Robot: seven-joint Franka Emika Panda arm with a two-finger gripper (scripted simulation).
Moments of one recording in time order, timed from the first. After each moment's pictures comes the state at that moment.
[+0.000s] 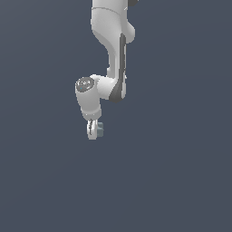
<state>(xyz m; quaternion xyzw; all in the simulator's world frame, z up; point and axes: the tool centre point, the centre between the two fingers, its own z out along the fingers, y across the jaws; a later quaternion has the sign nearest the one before) -0.054 -0.113 0.061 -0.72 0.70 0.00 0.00</state>
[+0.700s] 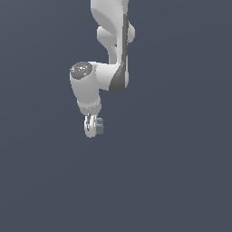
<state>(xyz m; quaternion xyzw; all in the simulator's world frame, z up) -0.028 -0.105 0.131 -0.72 0.70 0.00 0.00</state>
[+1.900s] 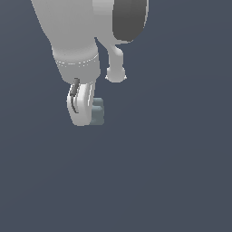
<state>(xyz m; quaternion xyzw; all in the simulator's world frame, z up) 0.054 -0.080 0.338 -0.72 0.70 0.00 0.00</state>
